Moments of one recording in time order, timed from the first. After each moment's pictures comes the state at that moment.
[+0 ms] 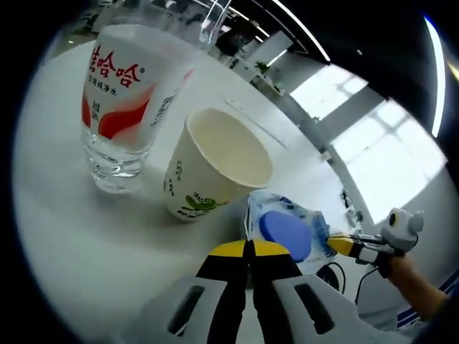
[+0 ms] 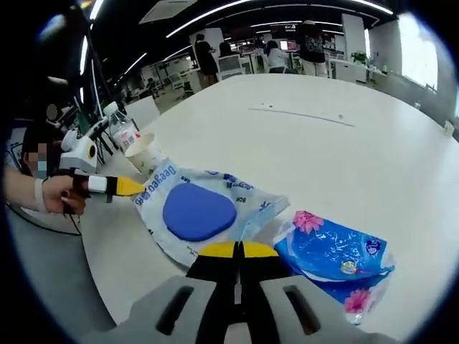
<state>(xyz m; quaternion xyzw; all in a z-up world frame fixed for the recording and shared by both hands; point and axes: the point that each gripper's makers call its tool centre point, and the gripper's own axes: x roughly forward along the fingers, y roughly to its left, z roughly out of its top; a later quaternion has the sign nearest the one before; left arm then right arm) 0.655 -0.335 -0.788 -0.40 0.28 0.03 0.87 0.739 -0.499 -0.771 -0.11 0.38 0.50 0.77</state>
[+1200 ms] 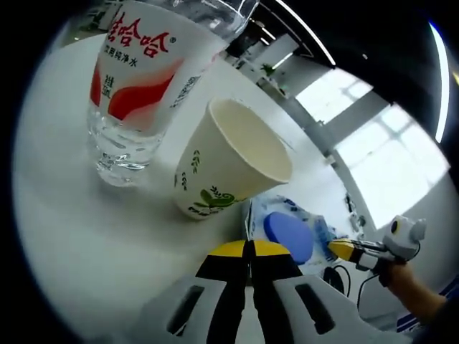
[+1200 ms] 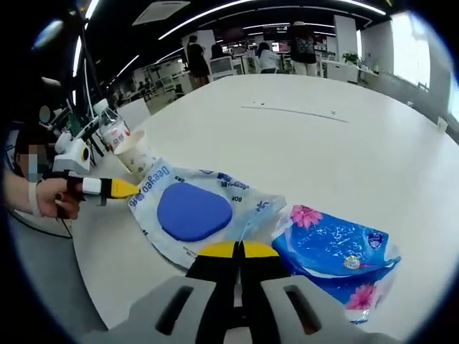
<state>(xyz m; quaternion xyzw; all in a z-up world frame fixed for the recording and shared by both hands) 0.656 -0.334 -0.799 -0.41 0.28 0.04 0.87 0.746 -0.498 -0.786 -0.11 0.38 0.48 0.79</state>
